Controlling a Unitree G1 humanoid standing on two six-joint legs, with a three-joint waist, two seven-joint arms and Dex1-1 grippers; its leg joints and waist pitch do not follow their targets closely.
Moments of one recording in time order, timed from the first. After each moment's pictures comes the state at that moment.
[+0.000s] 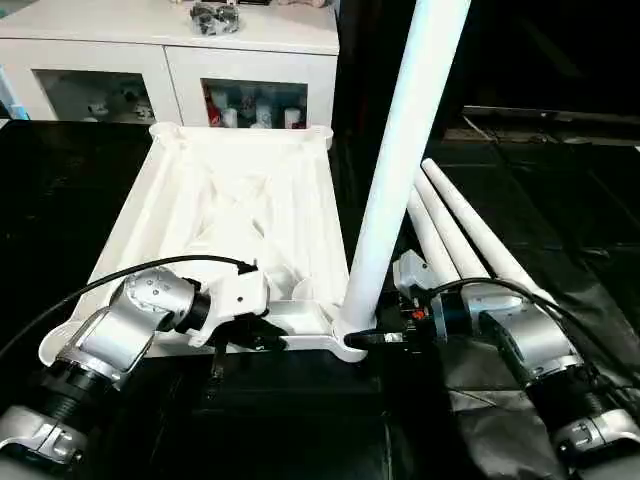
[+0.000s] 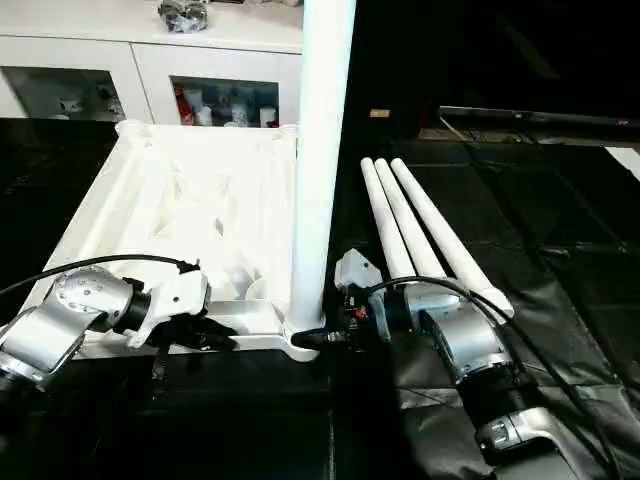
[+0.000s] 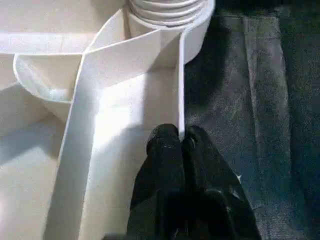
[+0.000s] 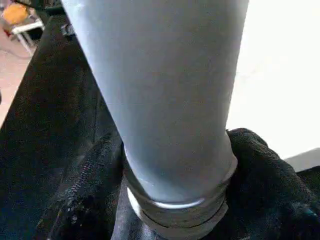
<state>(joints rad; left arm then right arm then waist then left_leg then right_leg) -0.44 0.60 -0.36 0.25 -0.05 0.24 -1.28 -0.46 -0.34 0.25 0.44 0.20 0.21 1.22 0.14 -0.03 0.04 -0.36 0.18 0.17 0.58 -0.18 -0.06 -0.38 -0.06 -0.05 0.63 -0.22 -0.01</state>
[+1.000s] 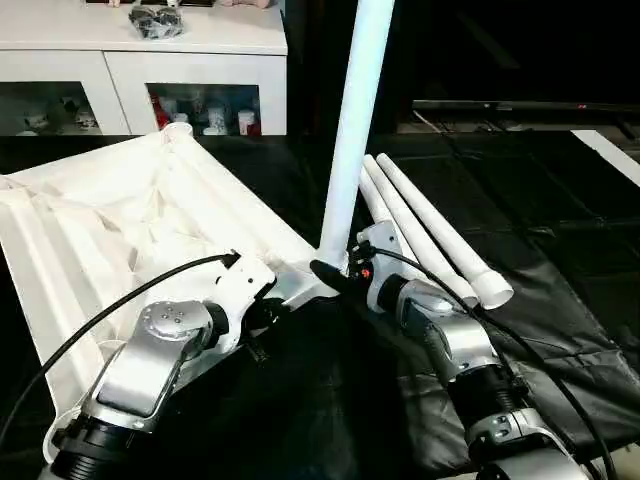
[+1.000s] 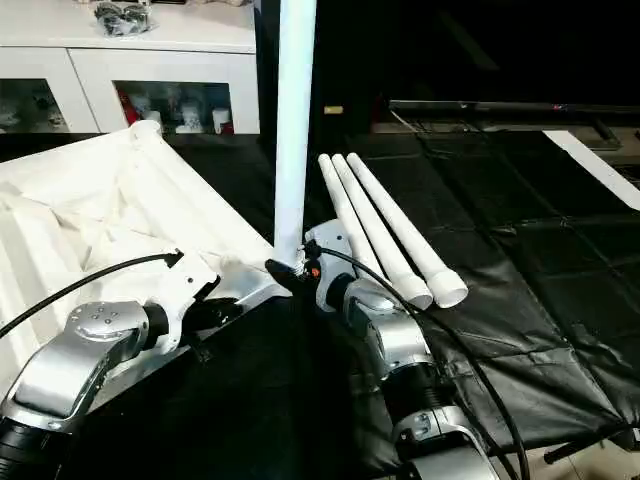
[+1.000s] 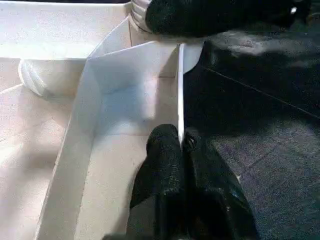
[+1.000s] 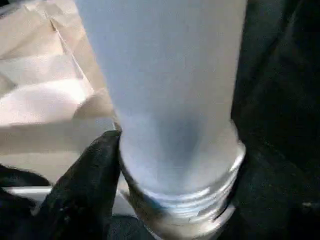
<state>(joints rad) -0.26 0.39 -0.20 -0.09 -0.01 0.72 -0.76 -0.52 -0.01 0.09 0.60 0.13 0.22 0.58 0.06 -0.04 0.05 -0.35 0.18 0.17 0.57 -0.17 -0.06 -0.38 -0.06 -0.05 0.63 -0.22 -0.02</state>
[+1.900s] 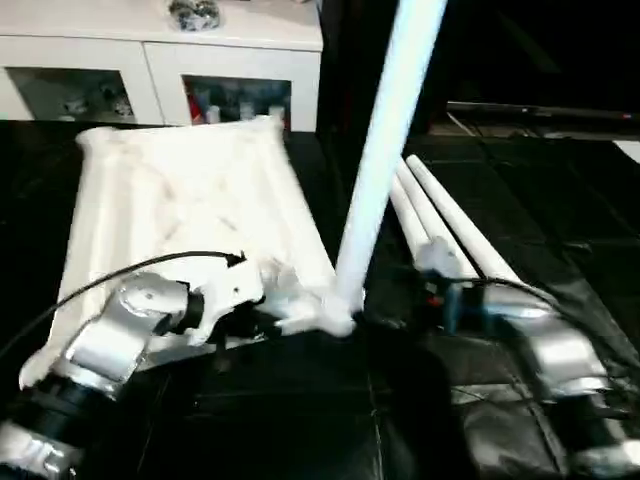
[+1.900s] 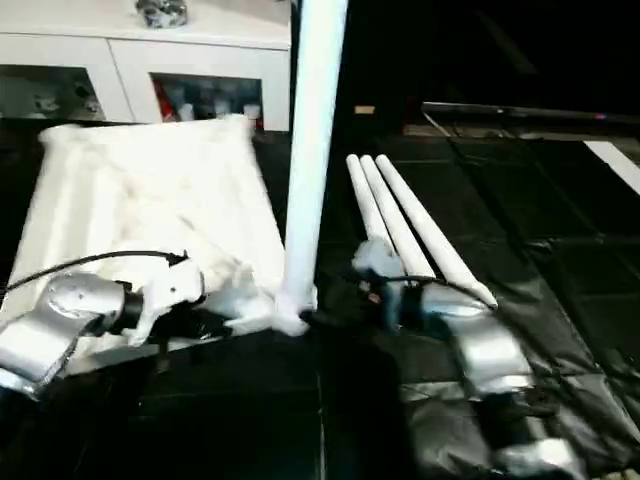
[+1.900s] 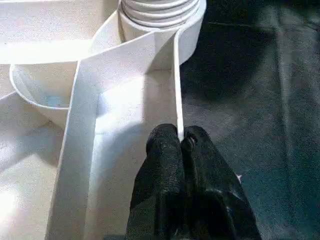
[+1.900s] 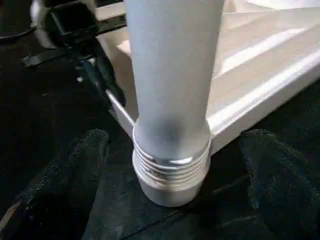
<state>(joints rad) -0.41 0.63 -0.34 0.18 -0.03 0.27 -1.24 -0.36 -0.42 0.17 0.23 0.24 0.26 1.16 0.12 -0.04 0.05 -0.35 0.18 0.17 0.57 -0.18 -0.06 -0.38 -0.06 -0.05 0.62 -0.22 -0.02</state>
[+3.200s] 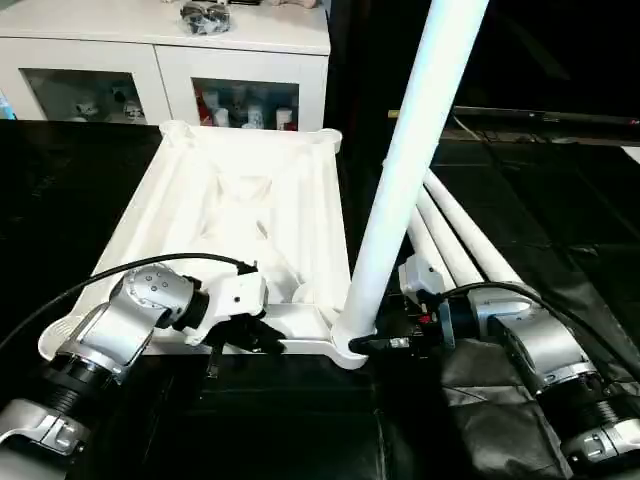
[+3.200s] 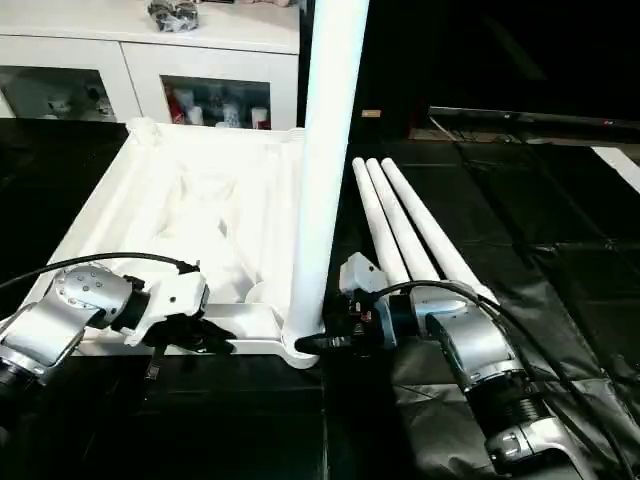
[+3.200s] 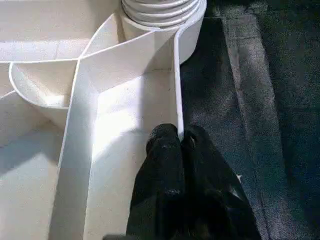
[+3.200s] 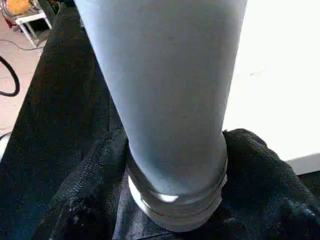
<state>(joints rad) -0.47 0.62 -0.40 0.31 -0.02 0.10 -1.36 -0.43 -0.42 0.27 0.35 0.22 0.21 1.29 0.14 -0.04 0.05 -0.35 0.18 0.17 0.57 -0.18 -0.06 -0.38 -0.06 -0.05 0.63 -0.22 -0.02</state>
